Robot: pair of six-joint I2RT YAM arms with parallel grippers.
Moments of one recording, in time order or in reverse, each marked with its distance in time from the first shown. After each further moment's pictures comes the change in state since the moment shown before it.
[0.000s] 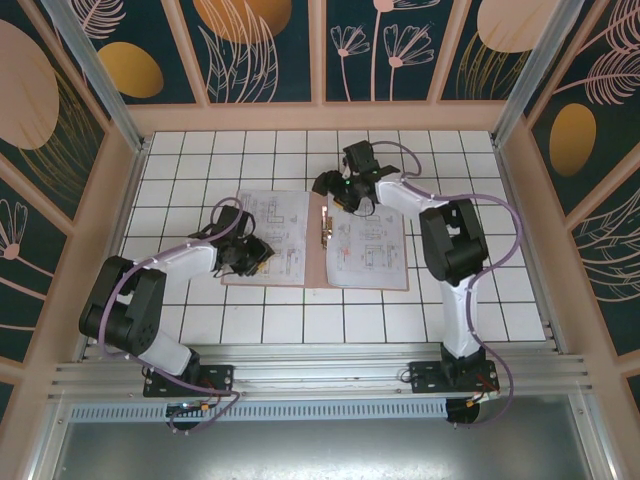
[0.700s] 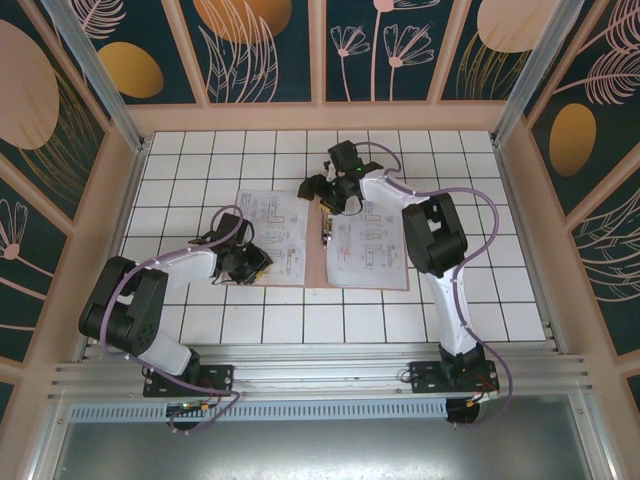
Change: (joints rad) left arm 0.000 0.000 -0.055 0.021 0.009 0.011; right arm 0.039 0.135 0.163 -0.091 -0.111 -0.062
